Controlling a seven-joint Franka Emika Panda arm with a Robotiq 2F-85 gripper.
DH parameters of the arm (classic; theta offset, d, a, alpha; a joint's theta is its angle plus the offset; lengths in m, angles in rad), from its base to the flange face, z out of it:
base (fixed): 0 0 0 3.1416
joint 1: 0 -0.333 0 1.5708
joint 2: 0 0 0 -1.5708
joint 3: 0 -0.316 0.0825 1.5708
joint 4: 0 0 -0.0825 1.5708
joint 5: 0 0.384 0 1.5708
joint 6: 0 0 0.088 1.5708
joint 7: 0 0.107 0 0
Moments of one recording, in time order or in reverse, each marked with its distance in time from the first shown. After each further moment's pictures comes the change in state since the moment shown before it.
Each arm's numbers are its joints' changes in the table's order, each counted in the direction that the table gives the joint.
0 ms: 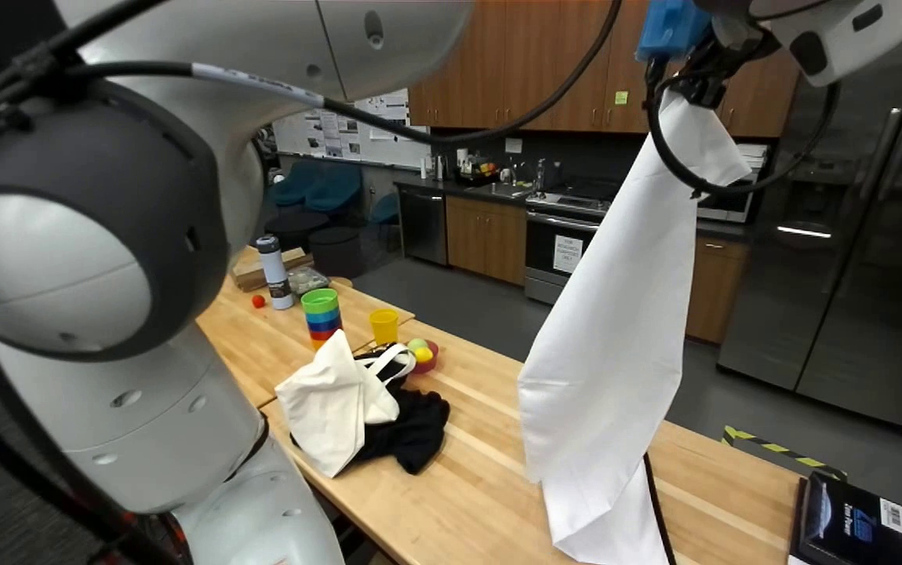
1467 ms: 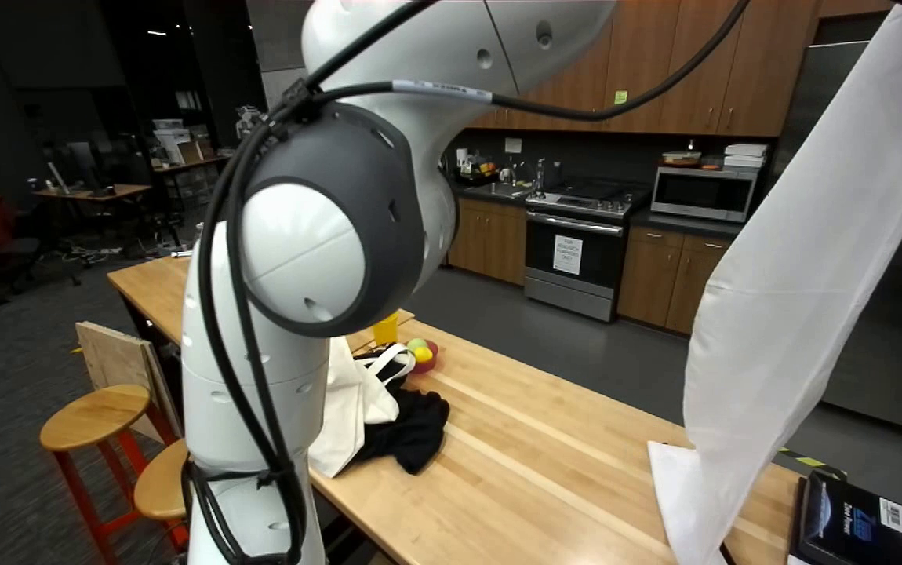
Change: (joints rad) arm 0.233 0.446 0.157 -0.674 0.359 0.218 0.314
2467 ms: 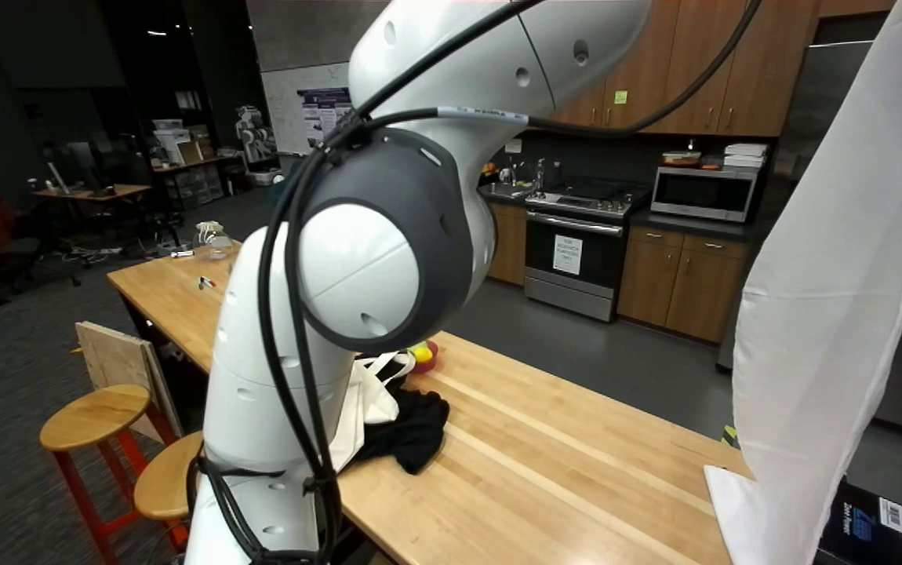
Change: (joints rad) arm 0.085 0.103 -0.015 -0.176 0.046 -0.114 0.078
